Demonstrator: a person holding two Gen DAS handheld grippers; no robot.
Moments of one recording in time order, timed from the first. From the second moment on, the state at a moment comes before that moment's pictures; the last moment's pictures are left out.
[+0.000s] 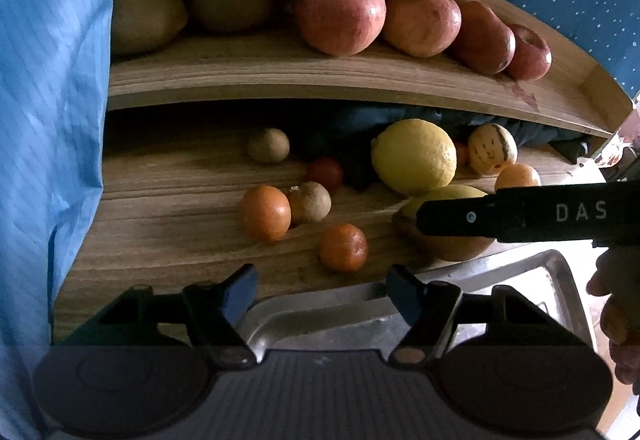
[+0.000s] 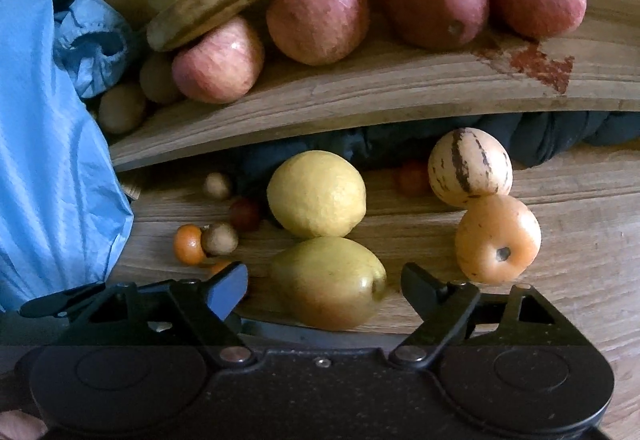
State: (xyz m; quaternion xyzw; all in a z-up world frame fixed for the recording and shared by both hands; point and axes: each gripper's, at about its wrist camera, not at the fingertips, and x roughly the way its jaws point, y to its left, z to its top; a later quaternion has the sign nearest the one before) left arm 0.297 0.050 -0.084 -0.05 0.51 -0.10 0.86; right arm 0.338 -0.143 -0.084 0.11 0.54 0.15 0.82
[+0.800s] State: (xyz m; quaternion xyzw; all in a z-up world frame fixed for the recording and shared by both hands) left arm 0.311 0.039 -0.091 -0.06 0.50 -0.10 0.86; right arm 0.340 -0.137 -0.094 0.11 0.54 0.16 0.82
